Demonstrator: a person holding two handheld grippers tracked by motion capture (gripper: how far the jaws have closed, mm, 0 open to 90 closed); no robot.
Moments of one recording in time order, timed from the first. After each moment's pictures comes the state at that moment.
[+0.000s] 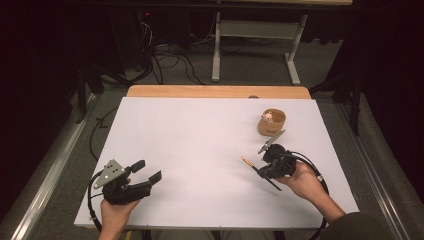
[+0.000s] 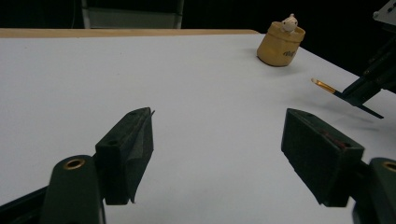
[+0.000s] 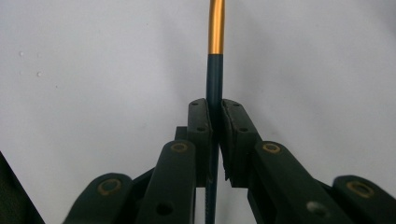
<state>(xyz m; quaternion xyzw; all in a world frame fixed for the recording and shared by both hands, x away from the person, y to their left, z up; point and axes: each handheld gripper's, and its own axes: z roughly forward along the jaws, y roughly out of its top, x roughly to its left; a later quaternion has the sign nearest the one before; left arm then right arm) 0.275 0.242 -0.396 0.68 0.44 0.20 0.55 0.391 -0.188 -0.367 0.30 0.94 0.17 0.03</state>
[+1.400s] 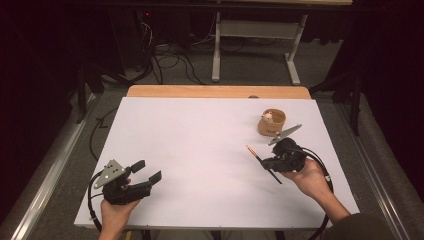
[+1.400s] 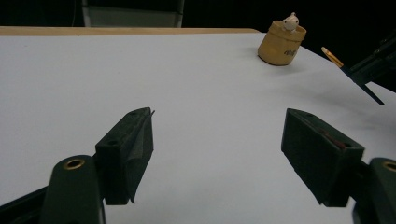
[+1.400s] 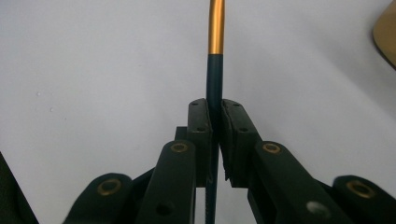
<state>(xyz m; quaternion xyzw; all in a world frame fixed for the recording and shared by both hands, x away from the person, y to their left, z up) 0.275 0.242 -0.397 0.68 0.44 0.20 0.54 0.392 -0.208 -0.349 0.32 0.91 0.24 0.06</state>
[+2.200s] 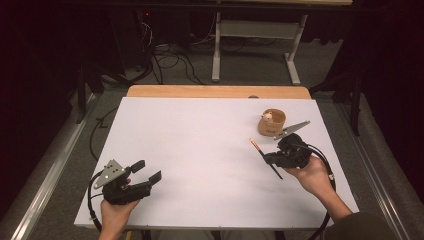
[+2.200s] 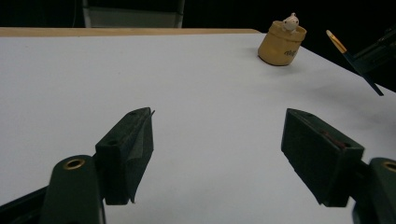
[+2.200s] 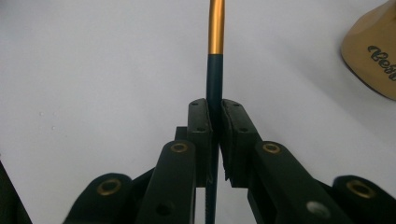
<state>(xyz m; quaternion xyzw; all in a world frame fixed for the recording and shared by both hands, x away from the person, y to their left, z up) 0.275 0.242 -0.397 0.68 0.44 0.20 0.54 0.394 -0.216 -0.338 0.34 0.90 0.28 0.07</state>
